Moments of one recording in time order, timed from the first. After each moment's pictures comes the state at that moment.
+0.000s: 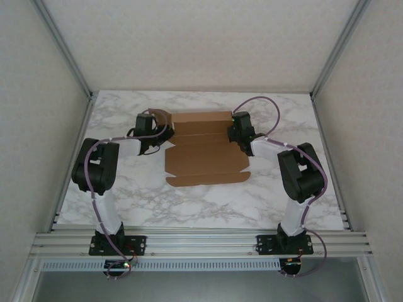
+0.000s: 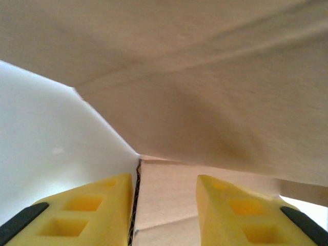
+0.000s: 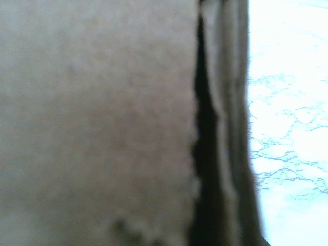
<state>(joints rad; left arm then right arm) -0.18 1.92 1.04 0.20 0.34 -0.80 0.45 1.85 1.11 0.04 0.27 0.12</state>
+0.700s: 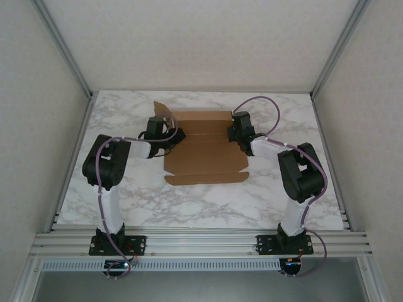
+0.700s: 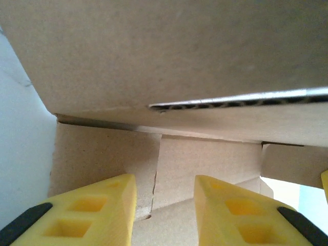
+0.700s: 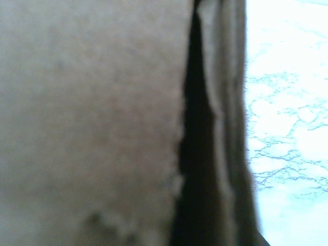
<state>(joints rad) -0.27 2.04 1.06 0.32 0.40 -0.89 0.45 1.85 1.11 0.03 0.26 0.12</state>
